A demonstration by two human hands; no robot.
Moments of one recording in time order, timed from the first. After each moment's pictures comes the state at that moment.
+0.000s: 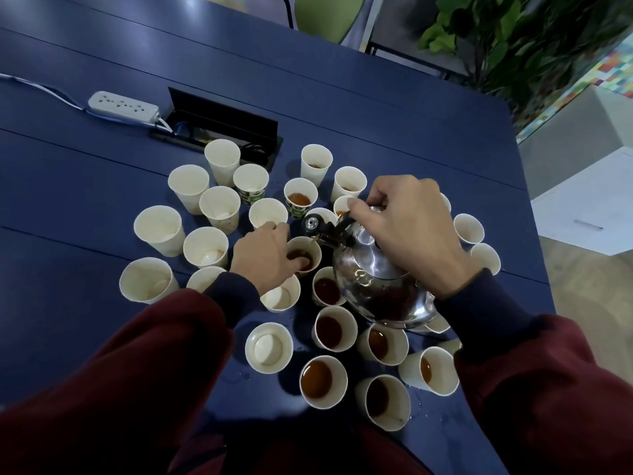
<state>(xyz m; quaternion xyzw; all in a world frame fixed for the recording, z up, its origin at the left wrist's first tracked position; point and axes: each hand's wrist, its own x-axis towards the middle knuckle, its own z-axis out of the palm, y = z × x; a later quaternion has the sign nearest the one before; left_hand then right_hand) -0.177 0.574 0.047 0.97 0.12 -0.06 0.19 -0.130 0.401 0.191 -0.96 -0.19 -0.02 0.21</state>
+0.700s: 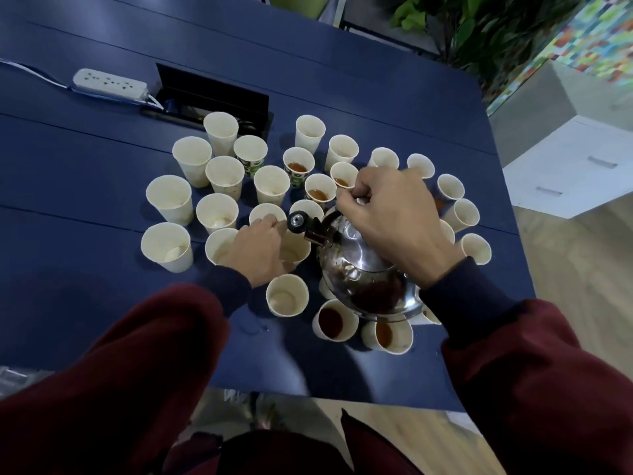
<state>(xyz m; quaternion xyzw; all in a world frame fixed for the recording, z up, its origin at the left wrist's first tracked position) -0.248 0.594 0.038 0.98 -0.01 -0.08 0.17 -0.216 0.421 0.194 -0.97 -0.19 -0.05 0.17</state>
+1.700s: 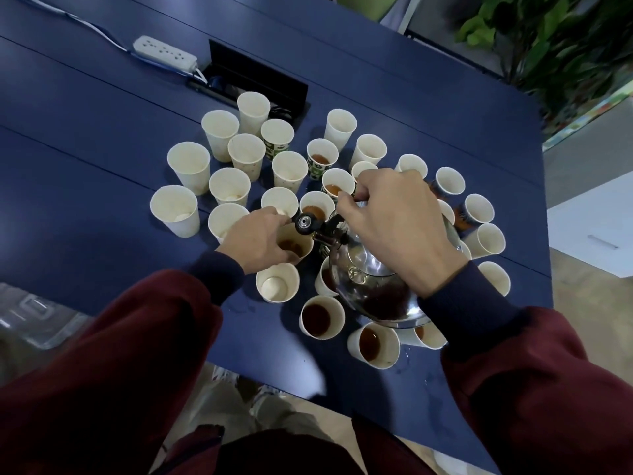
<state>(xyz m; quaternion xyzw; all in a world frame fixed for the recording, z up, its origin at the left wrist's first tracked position) -0.259 0.581 0.028 0.96 0.07 -0.07 0.27 -0.211 0.402 0.188 -0.95 -0.29 -0.04 0.12</state>
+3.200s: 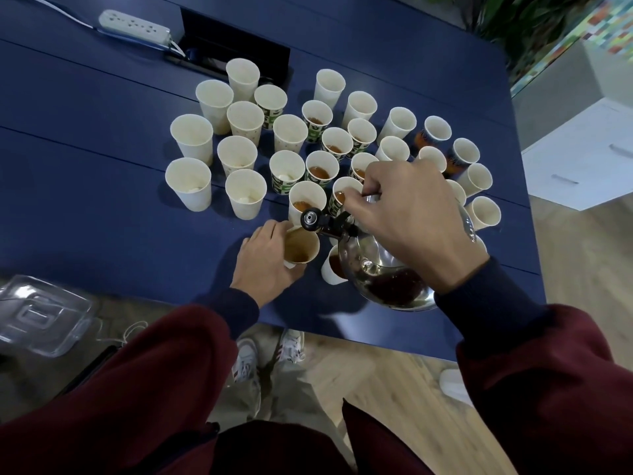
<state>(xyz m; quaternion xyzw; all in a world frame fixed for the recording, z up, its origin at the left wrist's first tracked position) -0.371 0.556 -0.006 0.94 0.09 0.05 0.33 -0.307 0.407 0.197 -0.96 -0.24 -0.05 0.12</state>
